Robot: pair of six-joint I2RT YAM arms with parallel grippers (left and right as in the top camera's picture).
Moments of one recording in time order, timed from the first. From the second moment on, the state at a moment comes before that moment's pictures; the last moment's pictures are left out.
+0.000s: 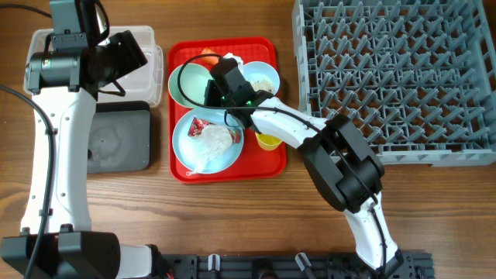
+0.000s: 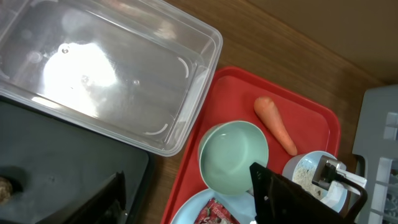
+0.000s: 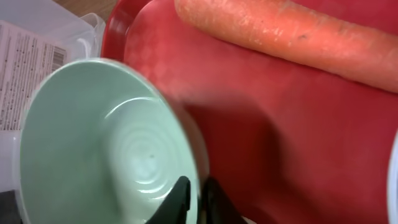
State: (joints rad) left arm 0.06 1.59 1.64 -0.98 0.01 -0.40; right arm 0.70 2.25 1.51 -0.02 -0.01 0.76
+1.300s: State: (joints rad) left arm 0.06 1.59 1.64 -0.97 0.01 -0.40; right arm 0.36 1.85 1.70 -0.33 0.67 0.40
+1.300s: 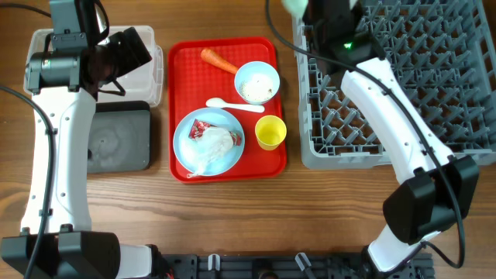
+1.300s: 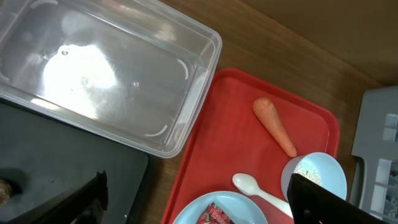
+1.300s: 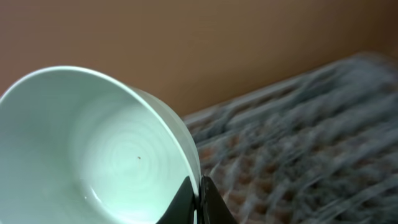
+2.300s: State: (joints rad) left arm 0.06 1.59 1.64 -0.97 0.01 -0.40; right arm 0.24 2.28 1.71 0.33 1.11 -0.62
